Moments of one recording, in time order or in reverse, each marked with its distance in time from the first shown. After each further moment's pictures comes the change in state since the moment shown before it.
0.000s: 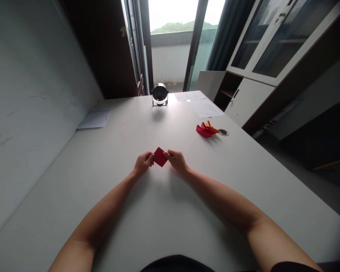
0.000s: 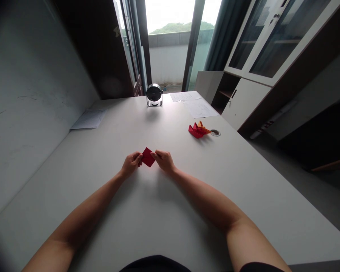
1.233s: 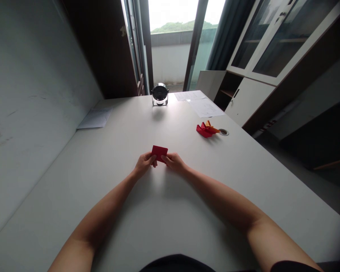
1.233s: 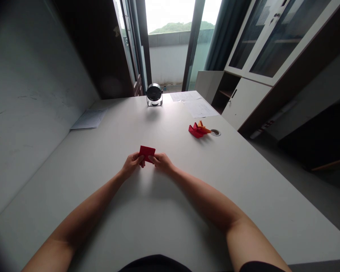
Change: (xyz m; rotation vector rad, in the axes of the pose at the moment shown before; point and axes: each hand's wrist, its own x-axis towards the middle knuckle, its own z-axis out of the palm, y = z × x) left_hand 0.000 0.010 0.004 -0.262 -0.120 -0.029; right_hand 0.000 0.002 0.003 0.114 -0.278 0.085
